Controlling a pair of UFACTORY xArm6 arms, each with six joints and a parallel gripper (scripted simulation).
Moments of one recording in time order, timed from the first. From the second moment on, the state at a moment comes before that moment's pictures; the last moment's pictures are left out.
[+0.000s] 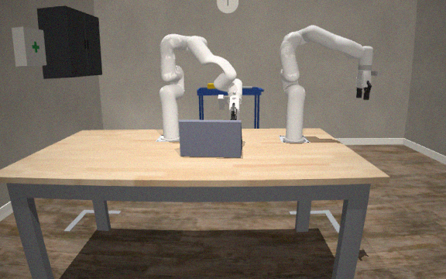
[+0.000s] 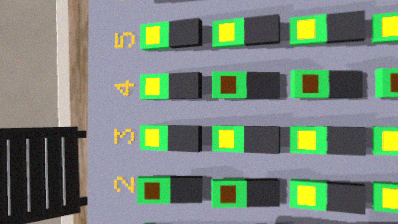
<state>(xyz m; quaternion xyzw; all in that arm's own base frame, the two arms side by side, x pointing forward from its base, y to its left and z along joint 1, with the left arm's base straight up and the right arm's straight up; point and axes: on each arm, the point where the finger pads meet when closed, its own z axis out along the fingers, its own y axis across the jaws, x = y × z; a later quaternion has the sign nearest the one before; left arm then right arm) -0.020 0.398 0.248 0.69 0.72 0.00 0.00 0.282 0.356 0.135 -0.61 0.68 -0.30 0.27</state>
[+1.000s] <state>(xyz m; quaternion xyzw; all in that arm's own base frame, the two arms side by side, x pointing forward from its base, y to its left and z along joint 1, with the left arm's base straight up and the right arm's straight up) -0.020 0.398 0.248 0.69 0.72 0.00 0.00 0.286 0.355 0.131 -0.61 0.68 -0.30 0.27</state>
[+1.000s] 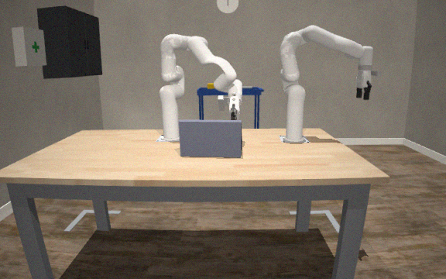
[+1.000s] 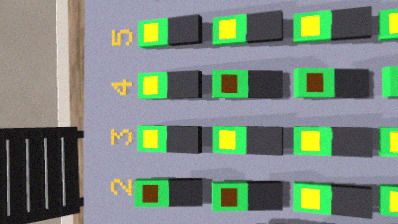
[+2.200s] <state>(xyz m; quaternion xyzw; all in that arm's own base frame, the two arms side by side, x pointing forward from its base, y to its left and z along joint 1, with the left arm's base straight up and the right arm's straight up) -0.020 0.398 0.248 0.69 0.72 0.00 0.00 0.265 0.355 0.150 -0.61 0.68 -0.30 0.27</state>
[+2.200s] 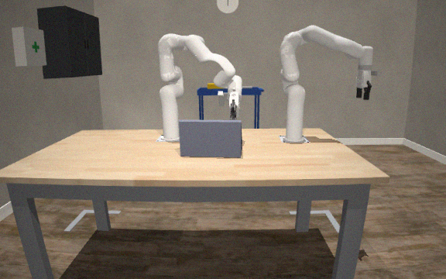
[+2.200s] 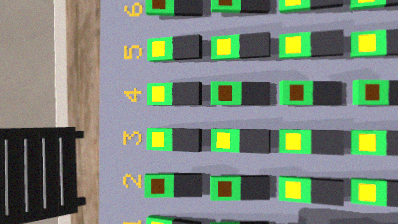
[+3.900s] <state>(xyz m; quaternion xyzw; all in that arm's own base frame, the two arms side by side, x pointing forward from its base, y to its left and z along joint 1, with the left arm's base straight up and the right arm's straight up) -0.020 0.398 0.248 0.69 0.72 0.00 0.00 0.284 0.272 0.174 -0.64 0.72 -0.19 0.17</state>
